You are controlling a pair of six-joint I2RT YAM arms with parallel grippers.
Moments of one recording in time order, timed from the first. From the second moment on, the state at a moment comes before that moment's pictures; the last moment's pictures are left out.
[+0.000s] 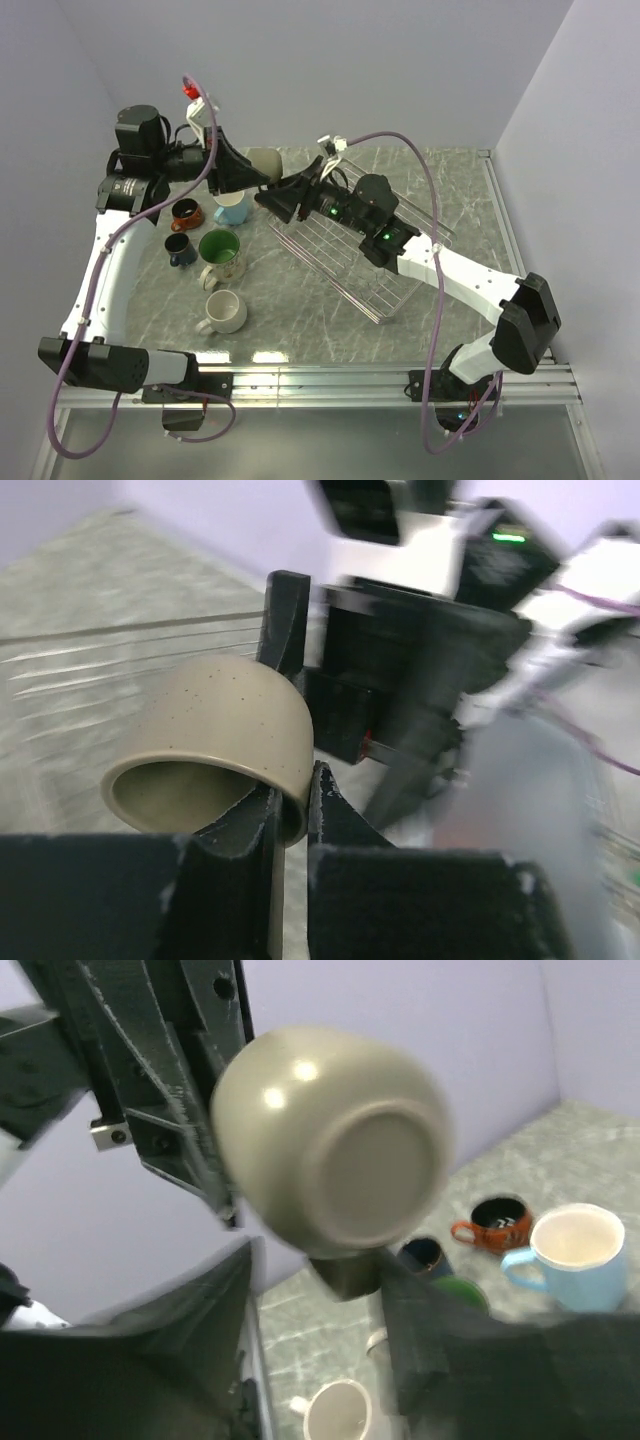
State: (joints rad) left arm -0.12 1.32 1.58 -0.44 1.24 -0.20; right arm 0.82 1.47 1.20 0.51 -0.32 0.56
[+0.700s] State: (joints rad) left arm -0.06 1.27 1.40 -1.06 0.29 0.50; right arm 0.83 1.47 1.12 0.12 -0.13 0.45
